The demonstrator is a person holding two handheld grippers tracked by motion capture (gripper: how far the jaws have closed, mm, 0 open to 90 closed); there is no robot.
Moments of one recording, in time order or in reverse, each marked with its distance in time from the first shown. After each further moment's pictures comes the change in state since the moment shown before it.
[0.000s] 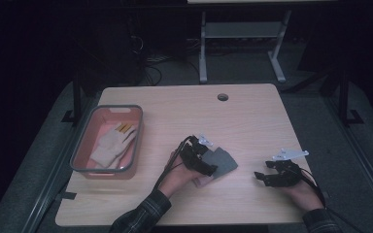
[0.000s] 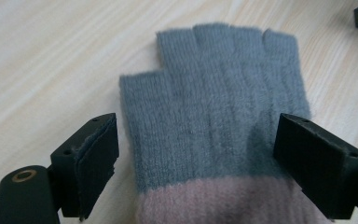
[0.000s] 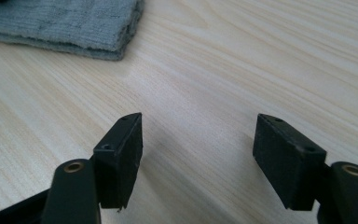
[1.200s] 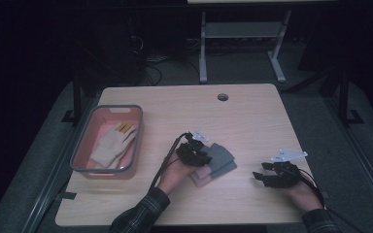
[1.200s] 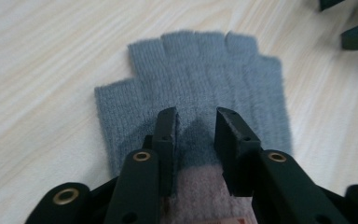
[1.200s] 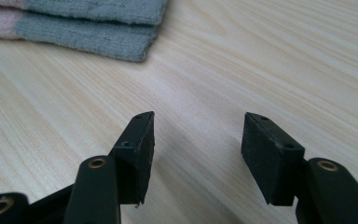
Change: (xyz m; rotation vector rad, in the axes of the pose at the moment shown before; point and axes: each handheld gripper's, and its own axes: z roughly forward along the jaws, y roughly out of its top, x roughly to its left) left arm 0.013 -0.001 -0.006 -0.040 -0.045 -0.018; right arm 0.007 0.002 -0.002 -0.010 0.029 -0.025
